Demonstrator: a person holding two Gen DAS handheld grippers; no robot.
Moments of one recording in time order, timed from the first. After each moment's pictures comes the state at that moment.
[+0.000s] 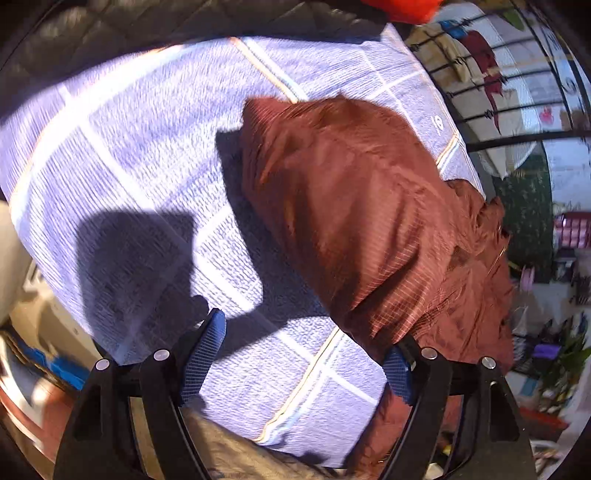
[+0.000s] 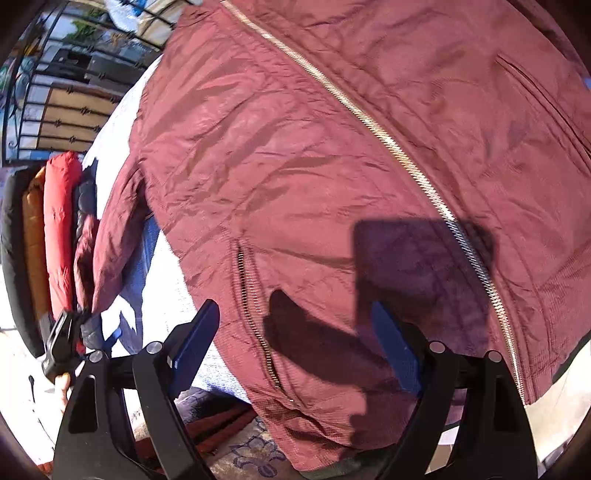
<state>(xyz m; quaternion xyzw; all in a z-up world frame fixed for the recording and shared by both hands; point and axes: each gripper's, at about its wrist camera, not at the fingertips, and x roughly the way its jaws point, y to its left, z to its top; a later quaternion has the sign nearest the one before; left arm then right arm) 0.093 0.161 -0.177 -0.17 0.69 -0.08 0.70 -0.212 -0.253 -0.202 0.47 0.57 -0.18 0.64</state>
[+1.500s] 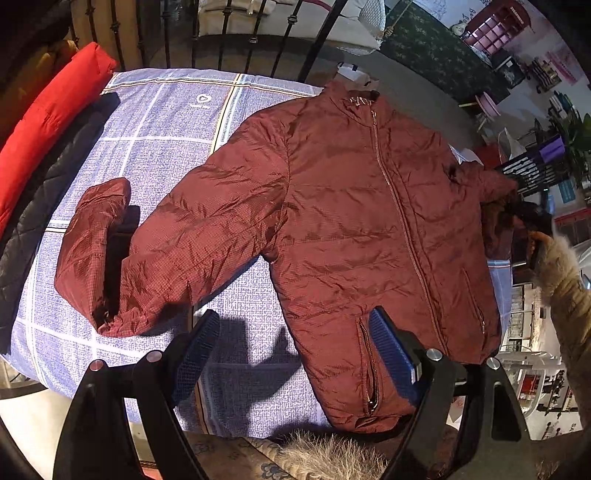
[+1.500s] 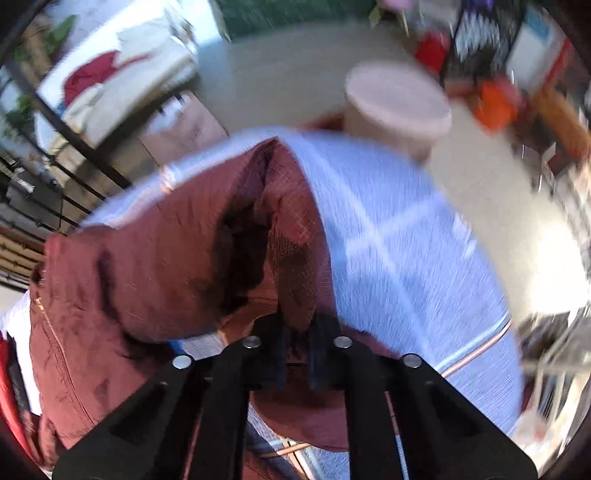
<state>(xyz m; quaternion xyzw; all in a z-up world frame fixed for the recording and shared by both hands) 0.034 -0.033 -0.058 0.08 0.64 -0.31 0.70 -0.220 -0.698 -0.138 0.29 0.46 -0.40 0.74</state>
